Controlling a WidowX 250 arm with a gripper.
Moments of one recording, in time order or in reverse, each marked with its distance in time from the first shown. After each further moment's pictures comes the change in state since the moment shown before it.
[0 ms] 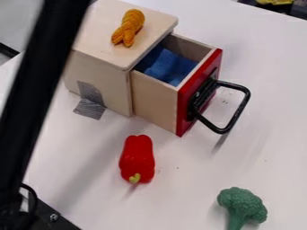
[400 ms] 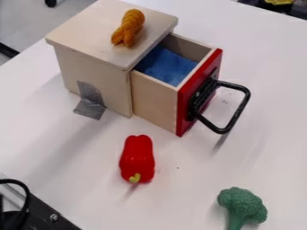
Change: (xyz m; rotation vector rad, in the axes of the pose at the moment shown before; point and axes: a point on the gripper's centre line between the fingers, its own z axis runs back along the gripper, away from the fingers) arm -0.046 0.064 0.056 0.023 0.070 -0.077
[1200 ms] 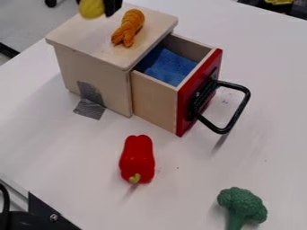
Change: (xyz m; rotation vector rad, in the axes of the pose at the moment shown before) arm -0.109 0.113 -0.045 0.135 0.042 -0.003
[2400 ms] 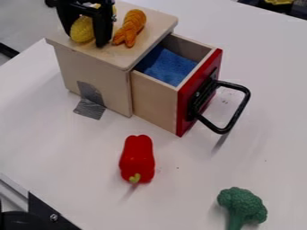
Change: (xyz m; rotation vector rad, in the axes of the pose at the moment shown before) arm 0.004 0.016 -0.040 -0.098 0.043 -0.085
